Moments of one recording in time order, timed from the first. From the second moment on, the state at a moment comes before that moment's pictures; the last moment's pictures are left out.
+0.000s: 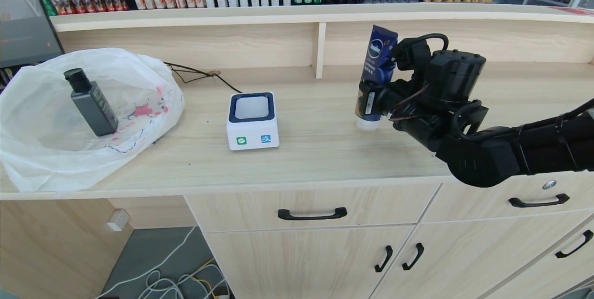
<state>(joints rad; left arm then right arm) 0.00 0.00 0.00 0.00 0.00 -0.01 0.47 1.97 -1.27 -0.80 -0.21 -0.03</state>
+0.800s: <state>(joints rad) 0.00 0.00 0.00 0.00 0.00 -0.01 0.50 1.84 -1.22 -0.80 -0.21 -0.05</state>
